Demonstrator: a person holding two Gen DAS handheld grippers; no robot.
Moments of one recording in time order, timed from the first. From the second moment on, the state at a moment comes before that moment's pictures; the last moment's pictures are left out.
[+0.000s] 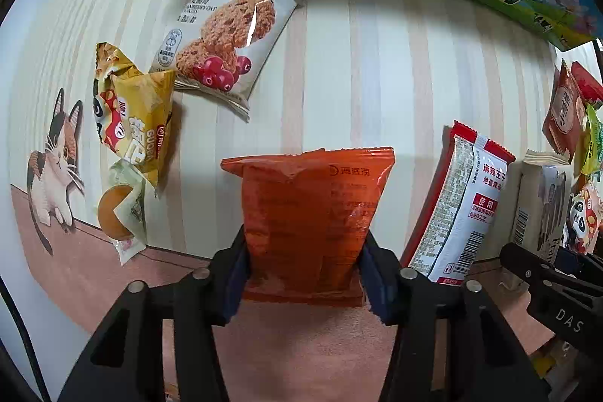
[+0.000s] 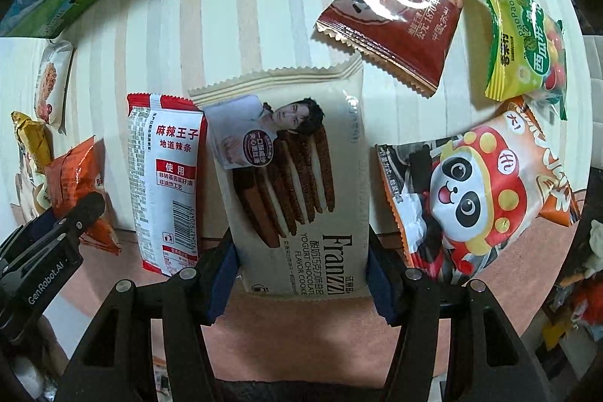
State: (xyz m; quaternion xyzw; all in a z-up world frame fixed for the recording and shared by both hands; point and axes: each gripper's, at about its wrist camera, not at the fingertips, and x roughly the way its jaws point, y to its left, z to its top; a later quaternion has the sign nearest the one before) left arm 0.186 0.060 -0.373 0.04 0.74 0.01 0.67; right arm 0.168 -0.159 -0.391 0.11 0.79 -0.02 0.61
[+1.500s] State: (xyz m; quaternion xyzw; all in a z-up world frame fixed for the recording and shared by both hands) left arm 0.513 0.043 -0.294 0.01 0.73 0.02 0.69; right arm 0.484 -0.238 -0.279 0.11 0.70 -0.02 0.71
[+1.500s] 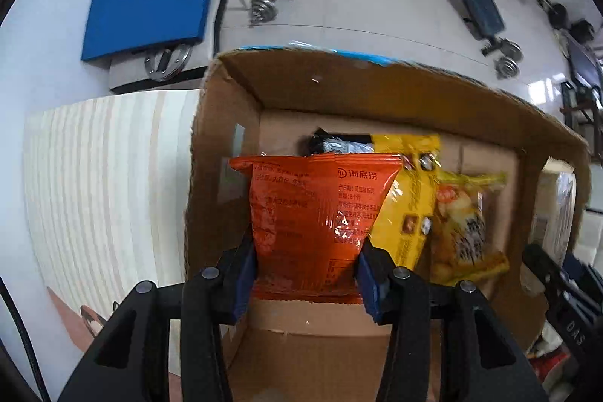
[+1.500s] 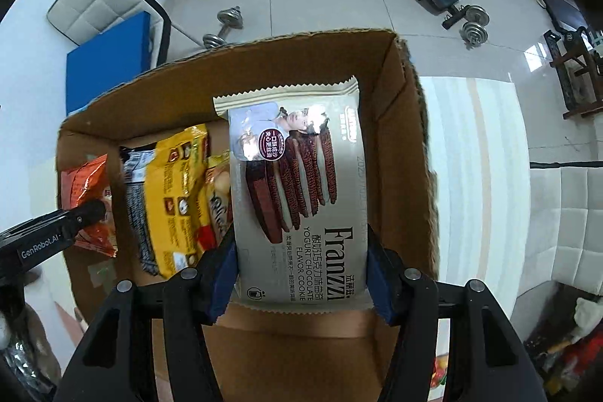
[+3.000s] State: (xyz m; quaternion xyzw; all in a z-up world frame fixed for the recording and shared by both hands) left arm 0.316 0.023 -0.159 0.00 0.56 0.00 0.83; right arm 0.320 -0.205 -0.164 0.05 0.59 0.02 0.80
